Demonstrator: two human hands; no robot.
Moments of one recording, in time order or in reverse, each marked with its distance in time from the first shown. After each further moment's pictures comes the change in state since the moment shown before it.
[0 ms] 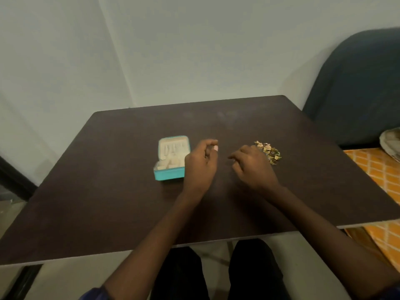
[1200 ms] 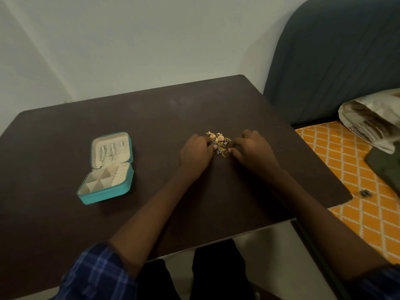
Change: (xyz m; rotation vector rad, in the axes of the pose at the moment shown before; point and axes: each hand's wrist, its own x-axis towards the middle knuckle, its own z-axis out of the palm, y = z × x) left_hand 0.038 -0.009 0.153 0.562 -0.582 -0.036; right_hand -0.016 0.141 -0.016 -0.094 -0.090 0.168
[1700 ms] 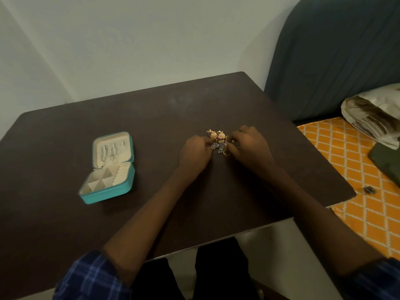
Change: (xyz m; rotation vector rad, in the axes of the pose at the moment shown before) left_hand -0.006 -0.008 -0.004 -0.087 0.006 0.038; right_hand 0.008 -0.010 0.007 0.090 0.099 0.053
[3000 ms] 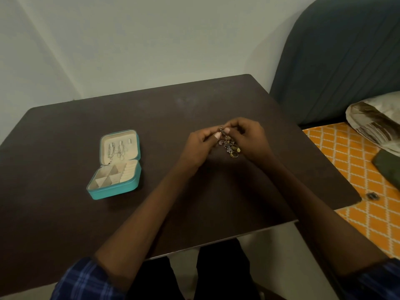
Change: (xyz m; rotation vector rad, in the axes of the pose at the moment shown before) left_hand -0.015 0.012 -0.026 -0.796 0.018 0.012; right_hand 0.019 -0.025 -0.008 0.722 0.093 0.107
